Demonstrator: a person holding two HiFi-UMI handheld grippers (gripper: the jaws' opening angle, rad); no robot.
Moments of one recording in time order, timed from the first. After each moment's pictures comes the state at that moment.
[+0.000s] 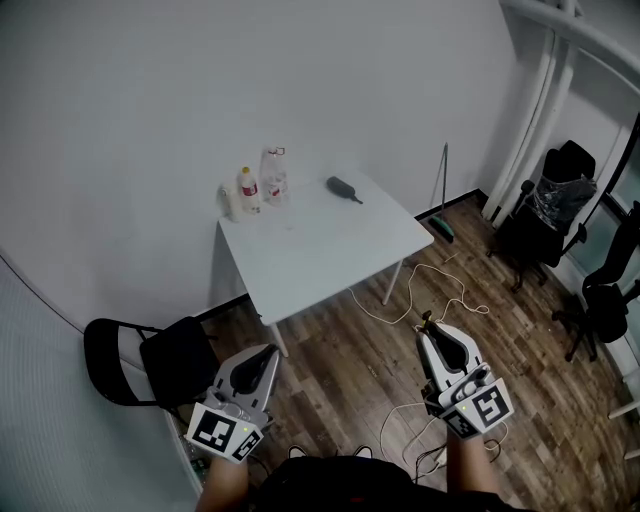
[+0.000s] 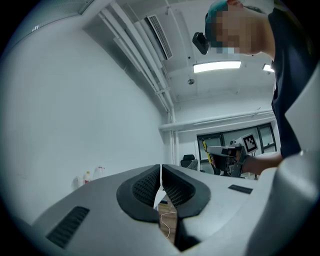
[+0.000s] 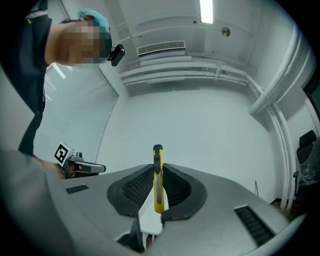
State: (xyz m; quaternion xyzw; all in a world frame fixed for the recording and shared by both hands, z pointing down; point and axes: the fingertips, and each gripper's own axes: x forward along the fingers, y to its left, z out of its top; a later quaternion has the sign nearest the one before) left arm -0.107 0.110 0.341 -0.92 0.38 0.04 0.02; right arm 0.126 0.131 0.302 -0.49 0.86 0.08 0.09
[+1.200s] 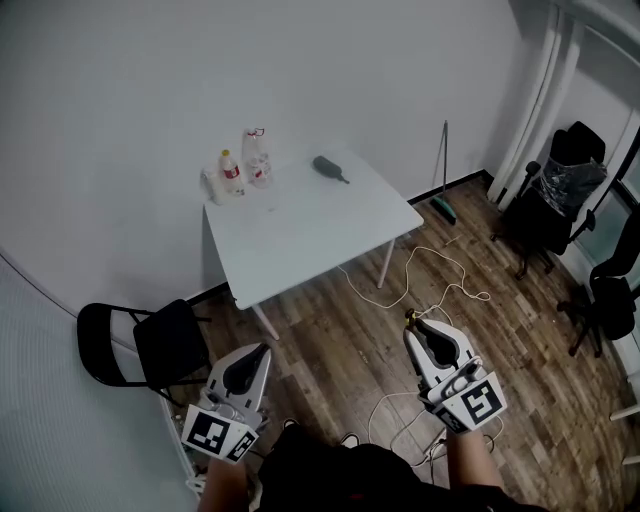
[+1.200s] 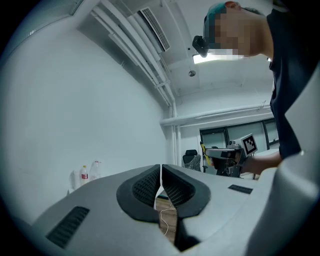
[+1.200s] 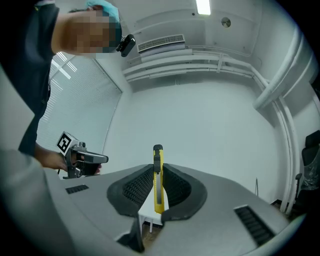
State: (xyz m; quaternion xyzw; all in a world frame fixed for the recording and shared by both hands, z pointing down) left arm 0.000 0.122 0.364 -0.91 0.41 0.01 0.01; right arm 0.221 0.126 0.340 -0.46 0.89 0.07 0.06
